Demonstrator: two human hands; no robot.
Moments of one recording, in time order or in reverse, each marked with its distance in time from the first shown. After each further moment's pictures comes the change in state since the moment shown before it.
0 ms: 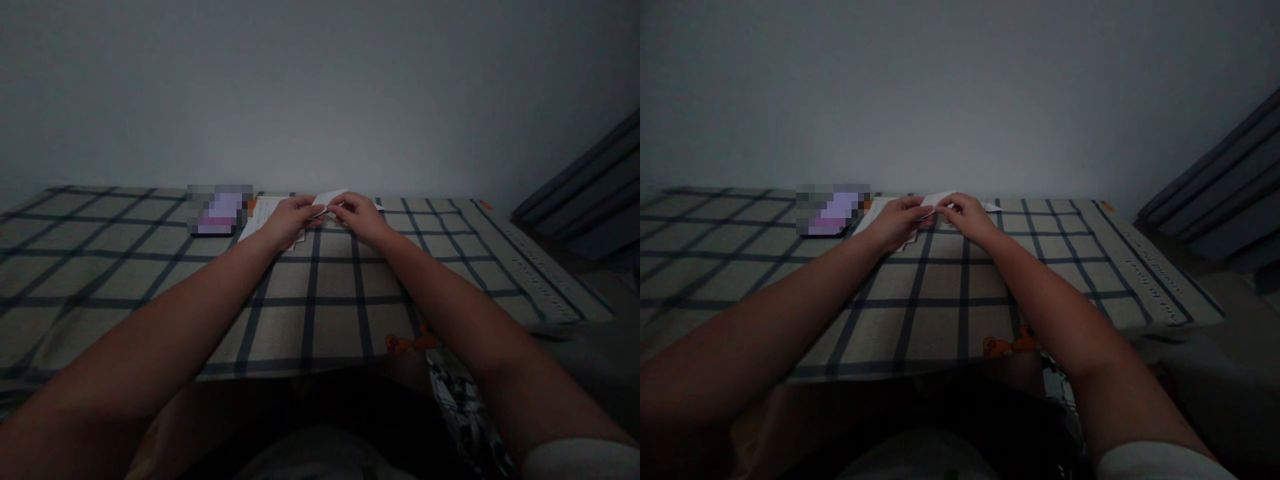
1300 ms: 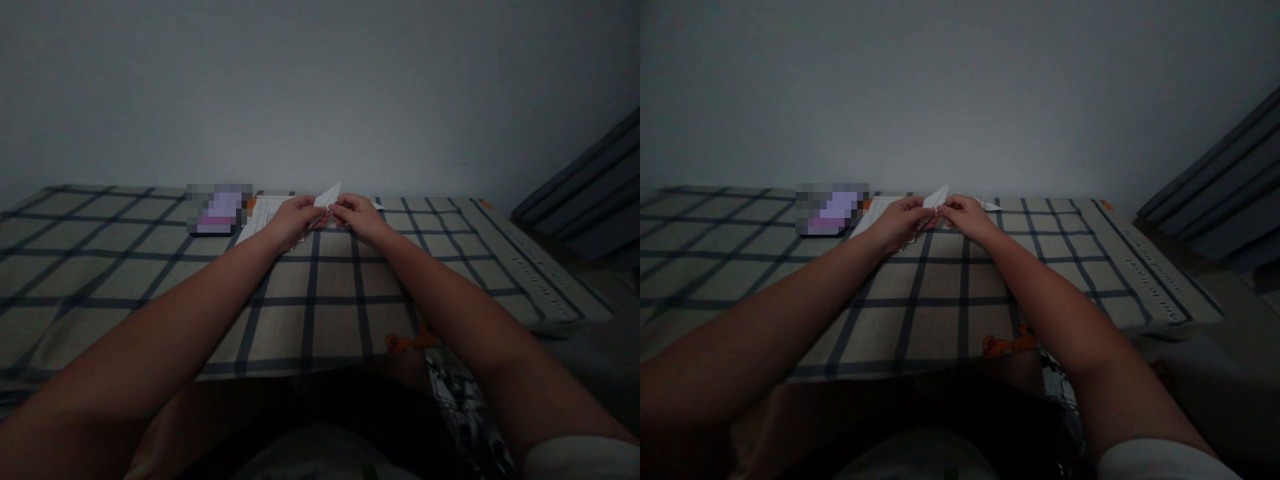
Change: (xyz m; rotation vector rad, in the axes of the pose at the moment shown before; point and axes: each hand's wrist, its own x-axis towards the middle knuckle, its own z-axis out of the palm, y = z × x) left_hand -0.004 0.003 0.008 0.029 -0.039 -0.025; right_hand 0.001 0.000 0.004 0.144 -0.005 0.164
